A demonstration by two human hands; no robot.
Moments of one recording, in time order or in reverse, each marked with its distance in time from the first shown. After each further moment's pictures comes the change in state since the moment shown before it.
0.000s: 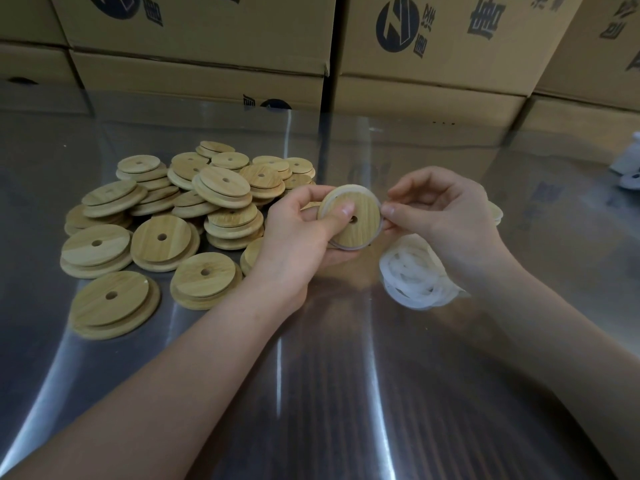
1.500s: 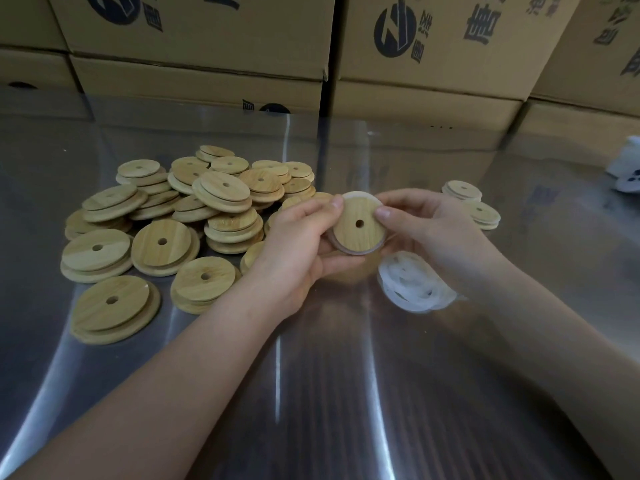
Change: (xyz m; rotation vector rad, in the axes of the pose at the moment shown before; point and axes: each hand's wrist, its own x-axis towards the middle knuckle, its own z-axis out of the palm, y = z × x) left_hand 0.003 0.002 -0.004 -0.157 -0.104 -0.157; right_hand 0.002 0.009 -0.005 -0.020 -0.156 0.204
